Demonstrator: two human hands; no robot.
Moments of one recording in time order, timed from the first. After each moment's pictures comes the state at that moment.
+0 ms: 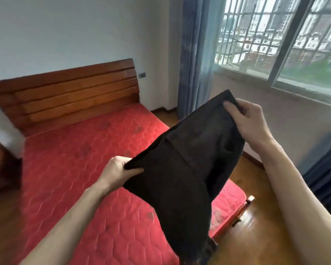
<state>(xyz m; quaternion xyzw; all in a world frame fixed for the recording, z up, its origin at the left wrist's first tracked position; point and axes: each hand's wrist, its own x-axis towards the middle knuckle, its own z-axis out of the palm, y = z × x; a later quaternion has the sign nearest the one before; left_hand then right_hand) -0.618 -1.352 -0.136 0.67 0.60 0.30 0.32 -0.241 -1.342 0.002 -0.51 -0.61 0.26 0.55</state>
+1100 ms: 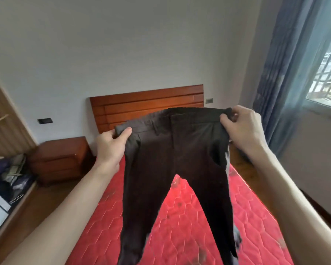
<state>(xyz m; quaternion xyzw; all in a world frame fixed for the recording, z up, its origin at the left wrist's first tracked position) -0.750 -1.264 0.005 0.30 0.62 0.71 0.15 -0.434 -1.142 0.048 -0.46 -0.72 0.12 0.51</state>
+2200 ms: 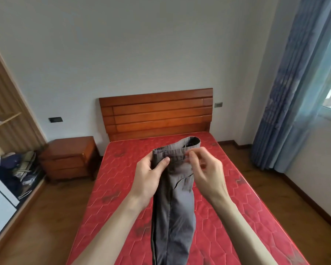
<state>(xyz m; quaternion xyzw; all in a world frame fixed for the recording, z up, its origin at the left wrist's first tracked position) -0.679 -1.280 -0.036 0.45 0.53 0.66 0.30 -0.520 -1.195 -0.049 -0.29 -0.73 0.29 0.55</state>
